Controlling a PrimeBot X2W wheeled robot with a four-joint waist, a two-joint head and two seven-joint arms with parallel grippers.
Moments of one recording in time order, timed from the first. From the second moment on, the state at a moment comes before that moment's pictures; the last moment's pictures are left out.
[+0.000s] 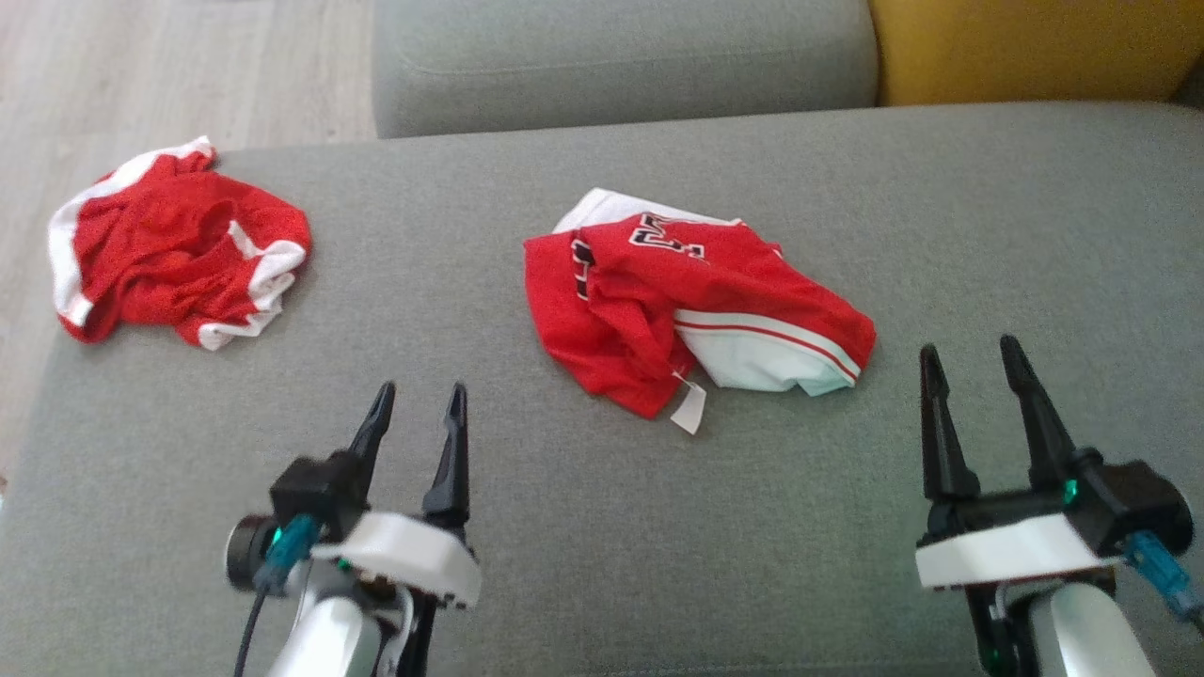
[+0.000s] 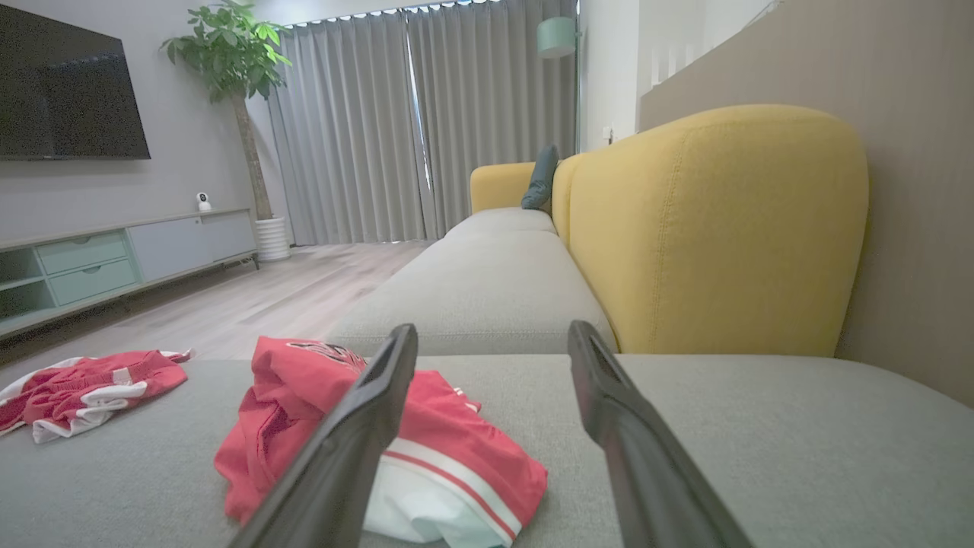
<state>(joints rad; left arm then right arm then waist) -0.11 0.08 -0.37 0.26 -0.31 0.10 -0.25 -0.02 -0.05 0.04 0.12 0.10 0.12 -0.26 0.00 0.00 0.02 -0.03</state>
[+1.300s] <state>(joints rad) 0.06 0.06 -0.26 0.17 -0.23 0.11 -0.25 0.03 -0.05 0.02 0.25 0.13 0.12 -0.26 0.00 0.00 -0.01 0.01</state>
